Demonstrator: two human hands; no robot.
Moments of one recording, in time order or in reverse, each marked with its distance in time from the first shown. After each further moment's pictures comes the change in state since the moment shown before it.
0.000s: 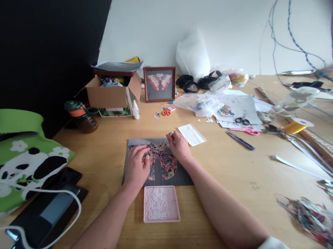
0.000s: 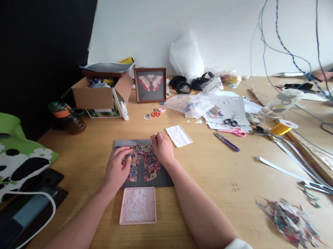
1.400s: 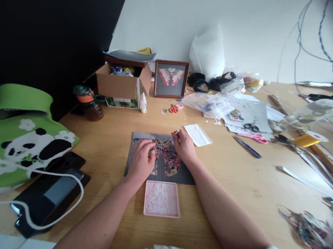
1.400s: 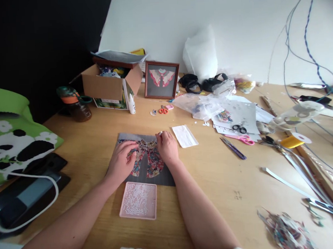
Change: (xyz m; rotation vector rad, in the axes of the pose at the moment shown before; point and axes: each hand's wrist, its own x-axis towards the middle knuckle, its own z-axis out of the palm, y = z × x) left_hand -0.001 0.002 0.000 -0.029 -0.021 -0.006; right_hand -0.003 0.000 0.003 -0.069 -0.005 -0.072
